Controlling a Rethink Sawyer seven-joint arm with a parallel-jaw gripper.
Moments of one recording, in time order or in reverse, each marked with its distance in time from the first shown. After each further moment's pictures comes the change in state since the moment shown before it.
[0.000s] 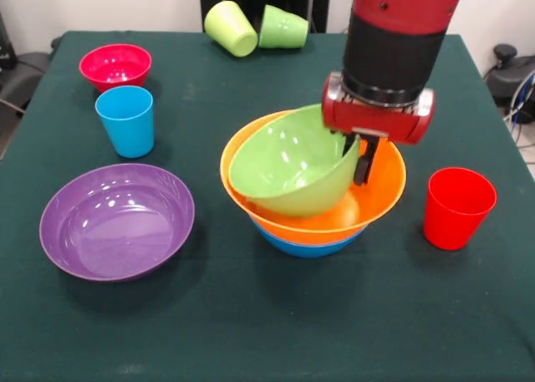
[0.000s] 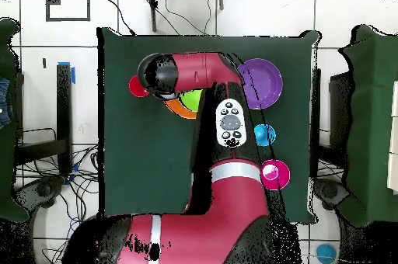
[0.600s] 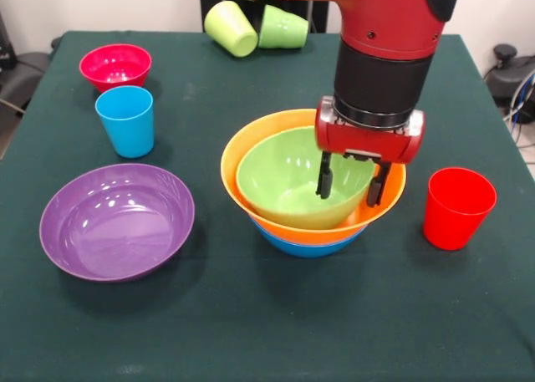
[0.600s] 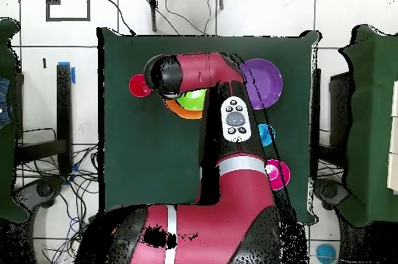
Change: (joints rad) arm -0.031 0.032 0.049 -0.018 -0.052 -0.025 0.000
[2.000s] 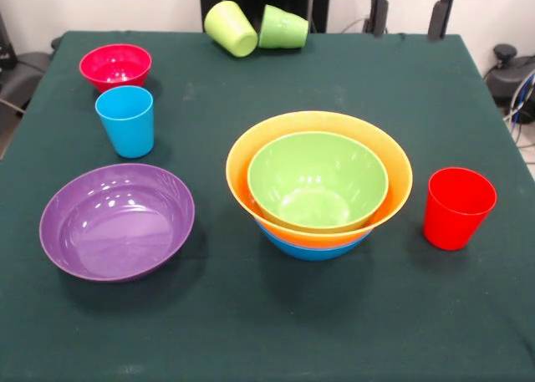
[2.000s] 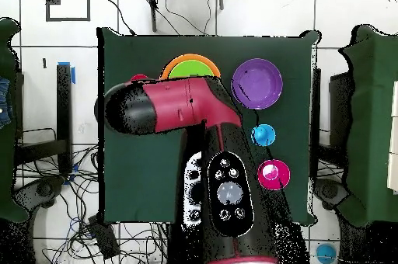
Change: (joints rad) arm -0.002 -0.479 0.044 0.423 0.015 -0.085 0.000
